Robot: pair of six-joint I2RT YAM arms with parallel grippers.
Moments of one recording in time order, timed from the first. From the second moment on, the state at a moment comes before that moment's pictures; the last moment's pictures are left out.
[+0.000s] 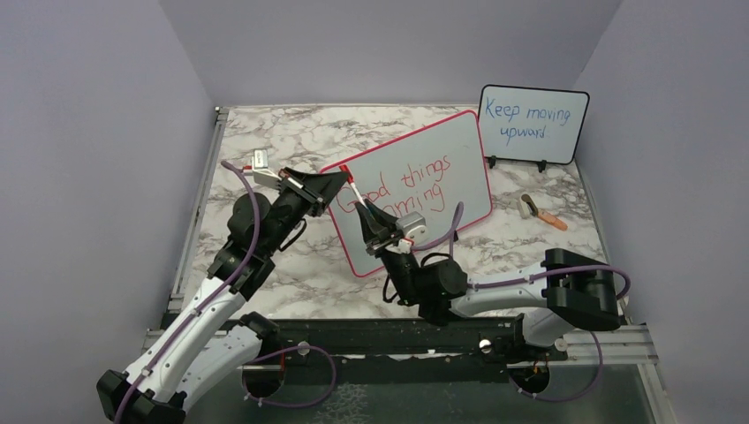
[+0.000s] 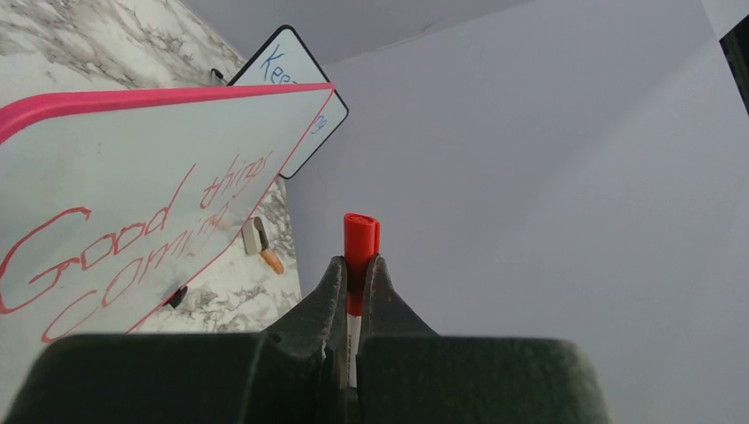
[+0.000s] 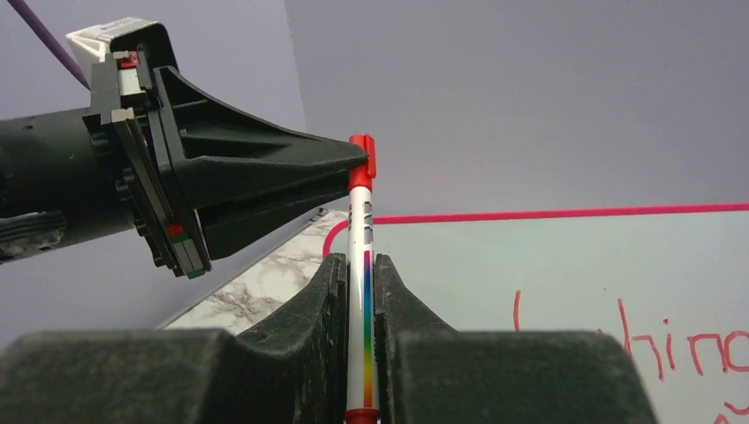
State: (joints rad) left arm -0.53 0.75 0.73 0.07 0.07 -1.28; right arm 1.38 1.54 0.77 1.42 0.77 -0.45
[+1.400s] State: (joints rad) left arm -0.69 0.65 0.78 -0.31 -0.24 -0.89; right arm 1.27 0.75 0.63 -0.04 1.04 0.51
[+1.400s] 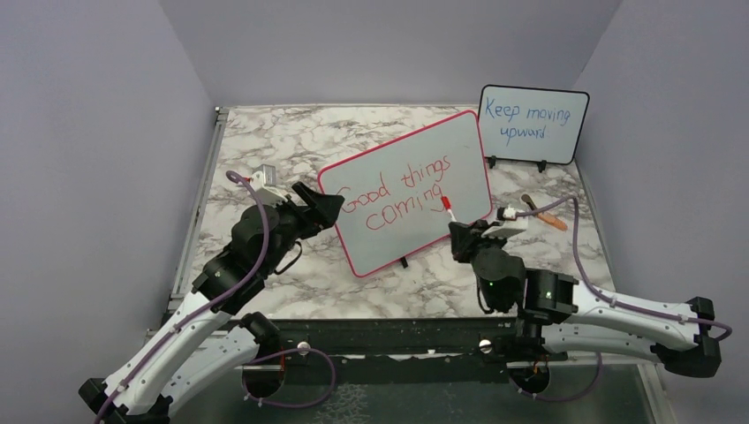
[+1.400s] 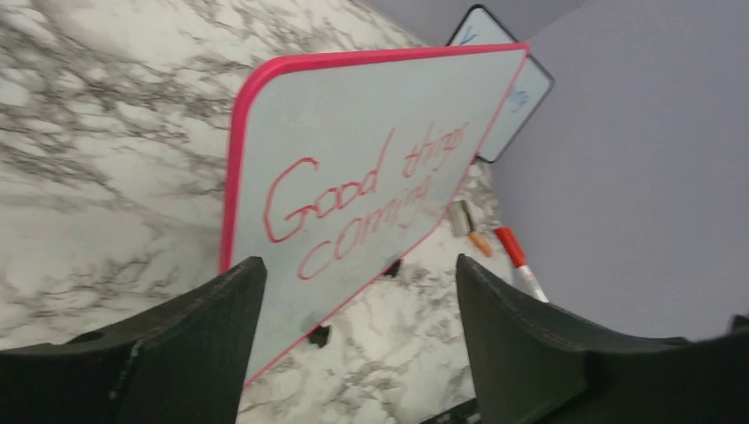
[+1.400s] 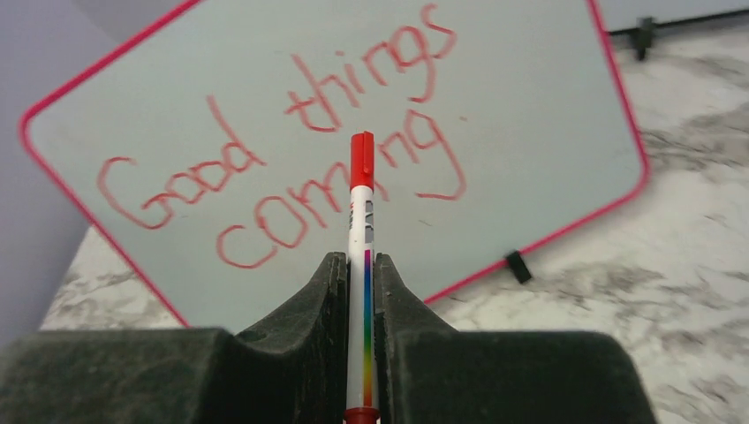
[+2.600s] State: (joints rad) left arm -0.68 0.48 0.75 -0.55 -0.61 -0.46; right arm 0.86 1.07 0.58 -0.72 1.07 1.28
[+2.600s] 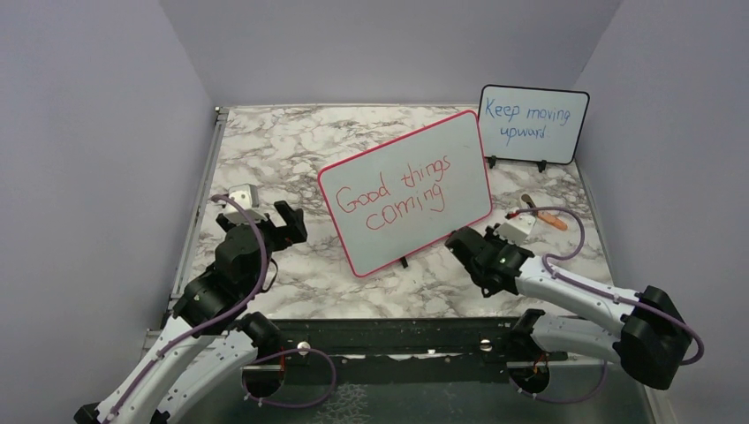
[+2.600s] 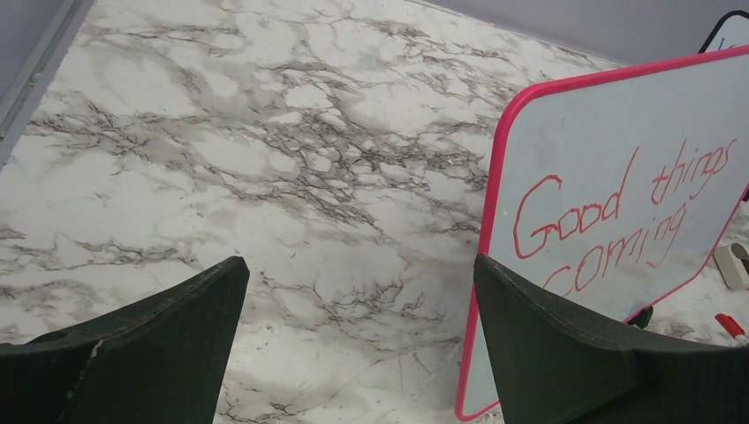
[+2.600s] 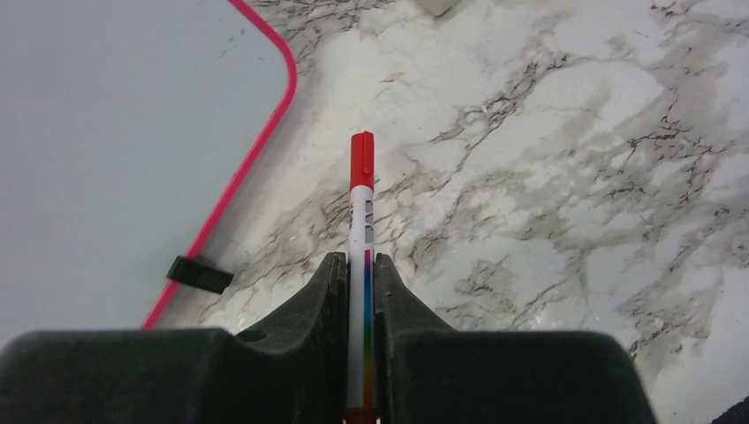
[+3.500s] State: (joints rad) left arm -0.41 0.48 0.71 -0.49 -0.40 -0.42; right arm 0.65 1.09 0.53 -0.55 0.81 1.18
